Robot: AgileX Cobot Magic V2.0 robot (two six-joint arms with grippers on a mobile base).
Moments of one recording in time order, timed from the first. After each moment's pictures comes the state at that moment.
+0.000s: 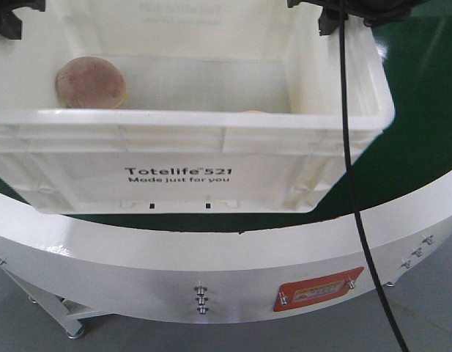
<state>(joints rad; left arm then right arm) -0.33 1.34 -1.60 0.26 1.21 -0.35 0.47 1.63 -1.86 -0.29 1.28 0.32</state>
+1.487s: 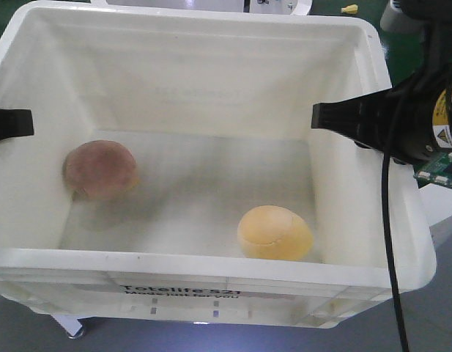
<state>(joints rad) -0.54 0.95 -1.05 0.43 0.99 -0.71 0.81 1.15 -1.15 -0.63 1.09 0.96</state>
